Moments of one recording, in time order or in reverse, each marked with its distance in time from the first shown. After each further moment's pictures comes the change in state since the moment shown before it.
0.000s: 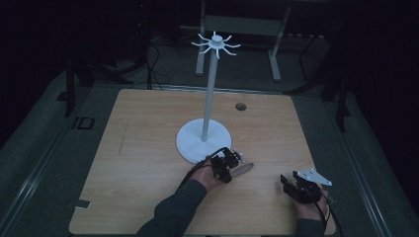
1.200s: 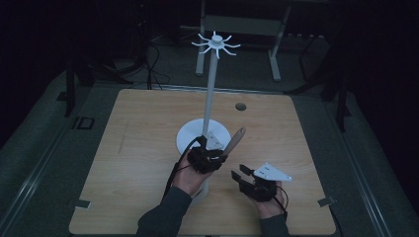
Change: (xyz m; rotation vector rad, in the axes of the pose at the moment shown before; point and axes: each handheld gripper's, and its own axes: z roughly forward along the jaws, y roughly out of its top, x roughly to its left) left arm -0.006 -0.051 -0.101 -0.573 0.150 -0.135; right arm 0.130 0.054 -0.002 -0.187 0.421 -0.094
